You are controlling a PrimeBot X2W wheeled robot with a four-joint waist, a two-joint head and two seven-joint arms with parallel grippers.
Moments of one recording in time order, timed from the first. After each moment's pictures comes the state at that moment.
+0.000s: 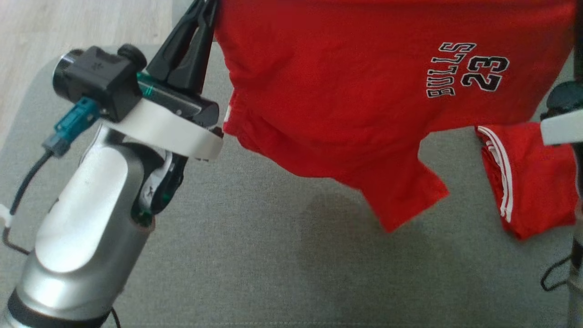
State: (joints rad) left arm -0.61 0.31 -0.51 -0.07 -0.42 0.09 -0.07; right arm -0.43 -0.20 -0.06 -0.31 0.30 0.12 0.30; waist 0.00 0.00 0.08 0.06
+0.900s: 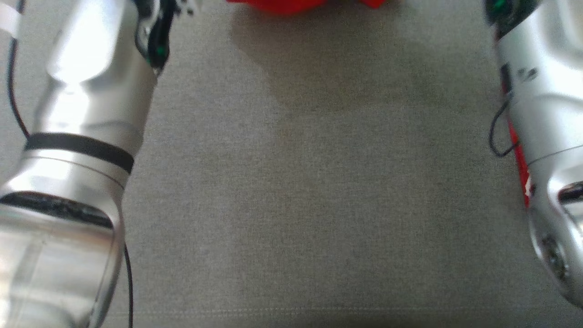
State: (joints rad) left arm -1.28 0.06 -0.47 1.07 -0.42 -0.05 -0.24; right arm -1.27 -0.10 0.24 0.89 0.39 0.12 -0.04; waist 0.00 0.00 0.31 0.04
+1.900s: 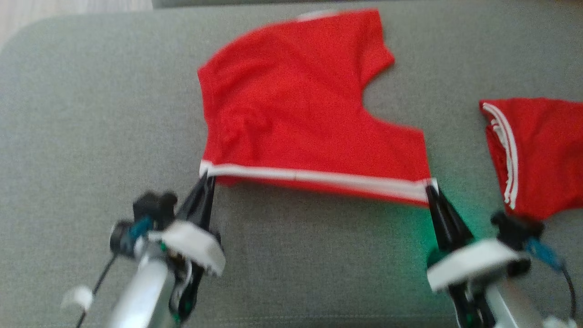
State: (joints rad) left arm -0.28 0.13 -0.40 0.48 -0.35 -0.02 -0.25; right arm -0.12 -0.16 0.27 0.35 0.56 0.12 -0.17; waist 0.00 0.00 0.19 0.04
